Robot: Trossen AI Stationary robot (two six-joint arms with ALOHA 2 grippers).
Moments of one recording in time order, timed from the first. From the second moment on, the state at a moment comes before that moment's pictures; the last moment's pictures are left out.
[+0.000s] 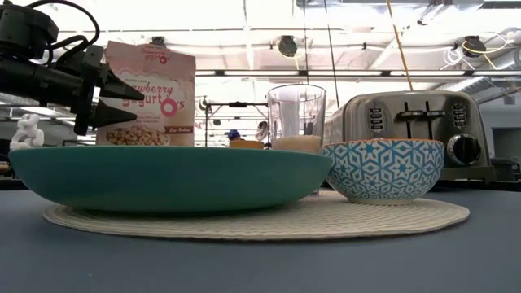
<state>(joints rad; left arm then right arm) 0.33 0.16 0.01 0.05 -0.21 -0.50 0.28 1.29 1.12 -0.37 0.21 -0.28</state>
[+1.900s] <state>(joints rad) 0.33 0.16 0.01 0.05 -0.21 -0.49 0.41 0.60 0.66 -0.42 0.23 0.08</state>
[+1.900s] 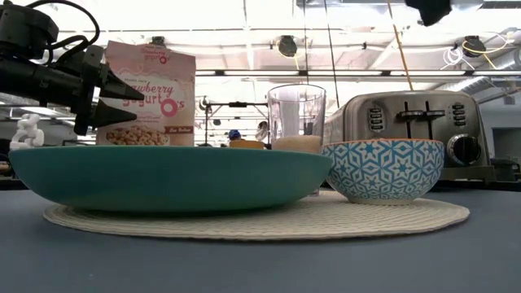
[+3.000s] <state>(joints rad) 0.33 0.16 0.01 0.05 -0.21 -0.49 0.77 0.72 0.66 -0.56 0.16 1.02</state>
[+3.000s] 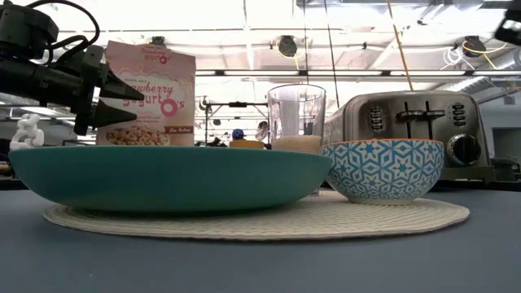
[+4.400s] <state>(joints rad) 0.34 0.16 0.01 0.04 -0.21 -0.47 1.11 1.46 1.17 -1.10 -0.08 1.63</state>
